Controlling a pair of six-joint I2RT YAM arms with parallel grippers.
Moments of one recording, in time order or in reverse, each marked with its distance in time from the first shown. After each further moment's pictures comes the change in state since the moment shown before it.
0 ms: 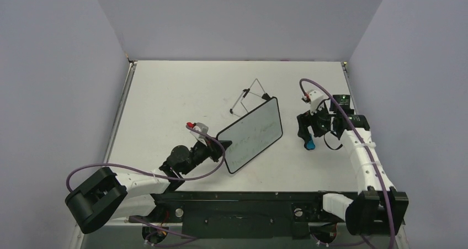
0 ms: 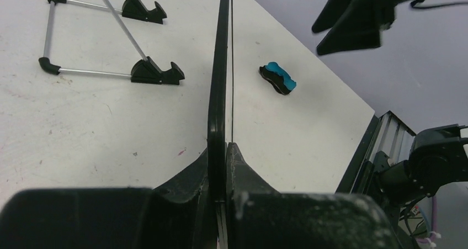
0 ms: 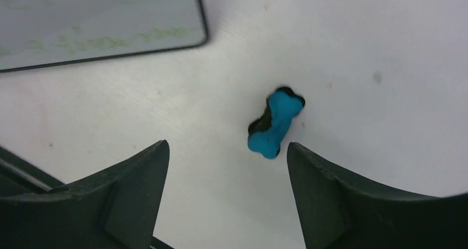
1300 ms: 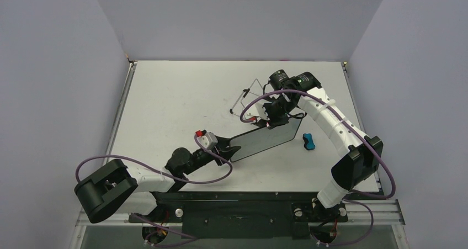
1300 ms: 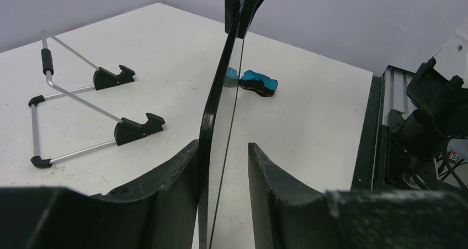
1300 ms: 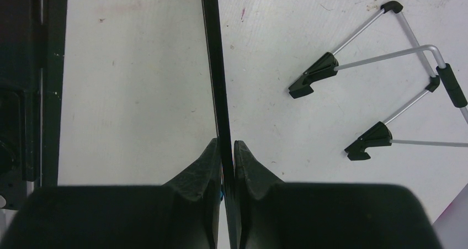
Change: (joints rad) left arm -0.059 0.098 0.000 0.233 0.133 0.291; right arm 0.510 0.507 0.627 -0.552 0.037 -0.804
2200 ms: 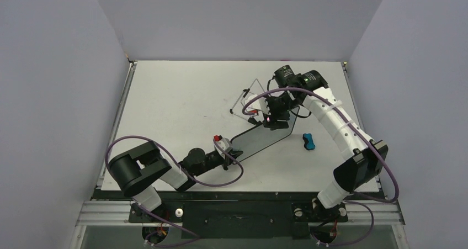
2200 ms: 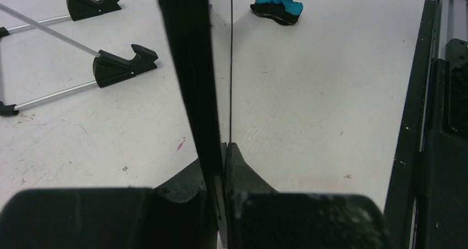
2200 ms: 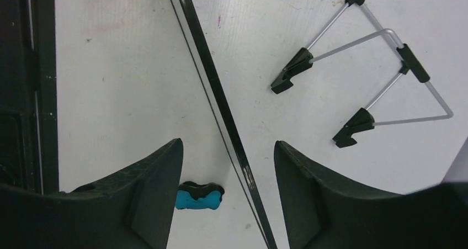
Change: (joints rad) left arm -0.041 0.342 0.038 0.089 -0.041 0.090; right arm -0.028 -0.051 0.029 0.032 -0.032 0.074
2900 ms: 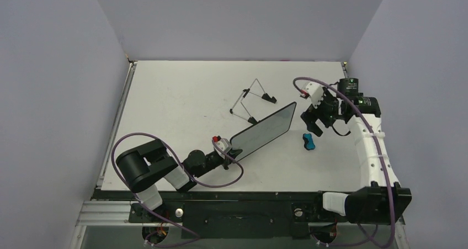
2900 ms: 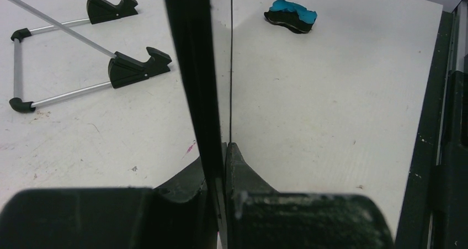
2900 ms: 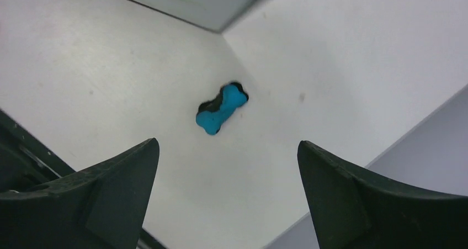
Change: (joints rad) left arm -0.012 0.071 -0.010 0.114 -0.070 0.000; right arm -0.584 -0.298 -0.446 0.317 0.094 0.469
